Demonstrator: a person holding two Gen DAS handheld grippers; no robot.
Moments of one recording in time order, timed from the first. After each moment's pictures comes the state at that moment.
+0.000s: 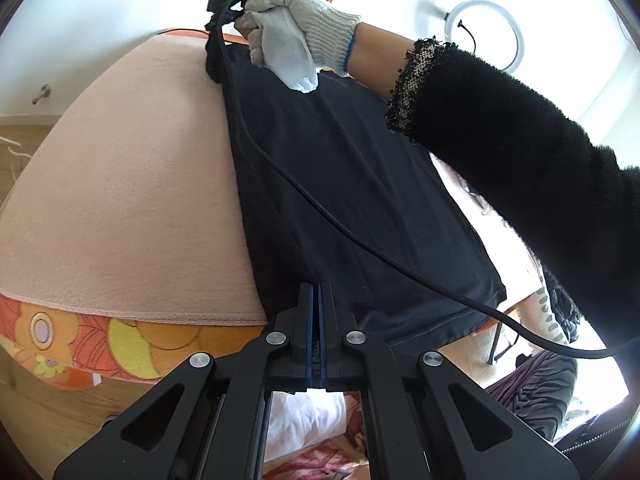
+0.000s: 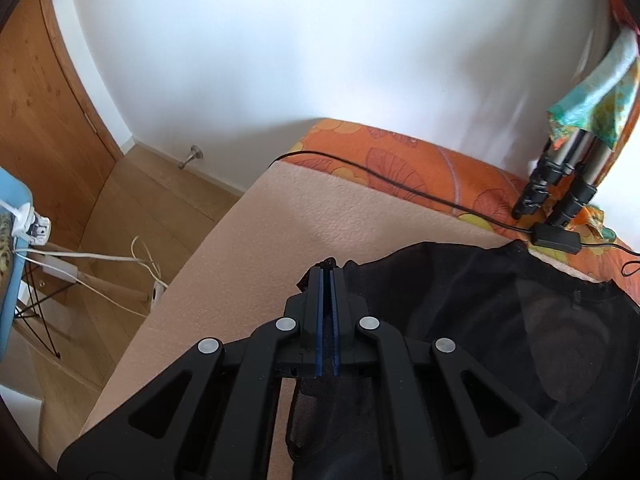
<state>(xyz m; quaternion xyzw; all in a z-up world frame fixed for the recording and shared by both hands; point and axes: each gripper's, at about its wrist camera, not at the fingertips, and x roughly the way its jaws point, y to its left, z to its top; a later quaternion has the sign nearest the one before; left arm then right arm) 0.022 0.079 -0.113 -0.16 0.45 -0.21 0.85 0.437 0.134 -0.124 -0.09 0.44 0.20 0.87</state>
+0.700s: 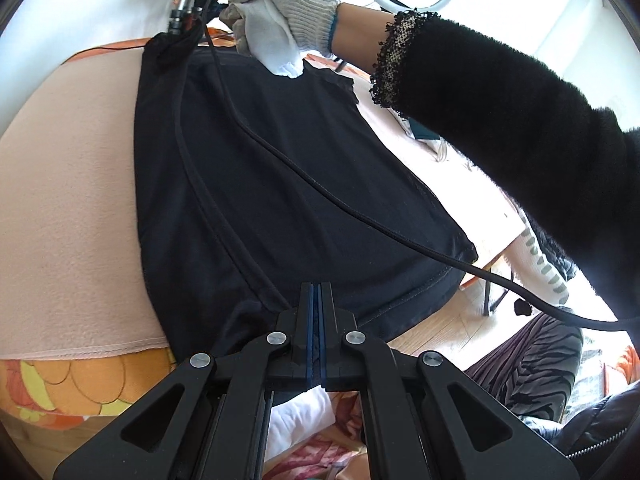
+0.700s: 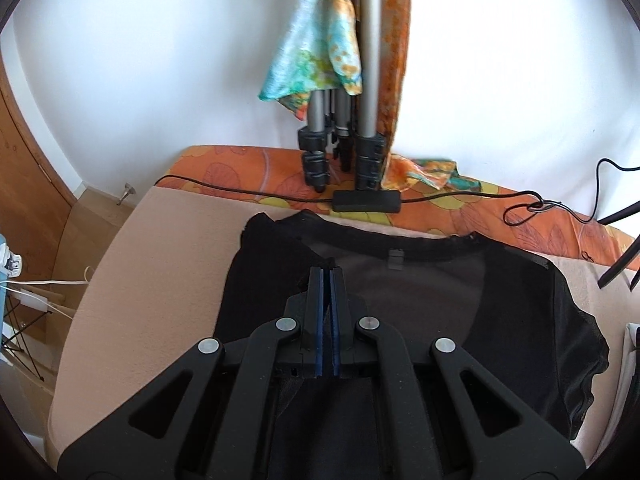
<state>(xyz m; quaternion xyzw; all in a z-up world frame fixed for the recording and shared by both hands) 0.027 0.004 -0.110 -0.08 0.46 -0.30 0.83 0.436 -0.044 -0.090 -0.05 0.42 0.10 0.90</state>
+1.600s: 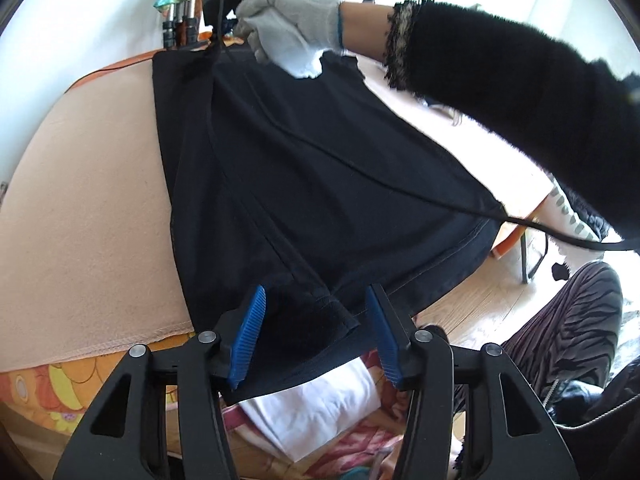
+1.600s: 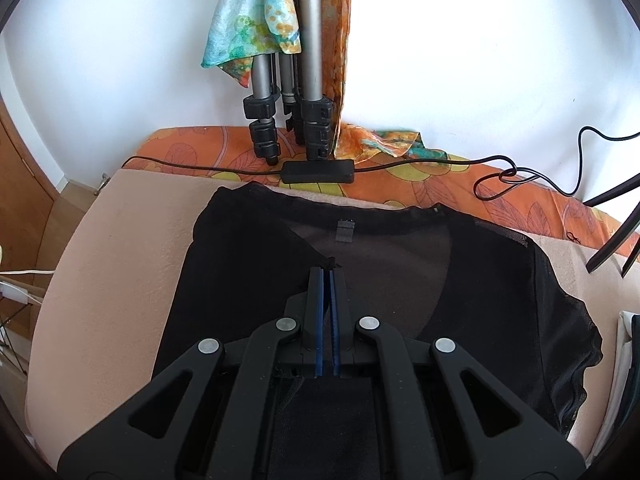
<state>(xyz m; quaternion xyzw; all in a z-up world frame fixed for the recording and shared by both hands) 0.010 -0.014 -0.114 0.01 0.47 -0.27 0.84 0.435 -0.073 -0.113 -0.06 0.43 0.08 0.90</state>
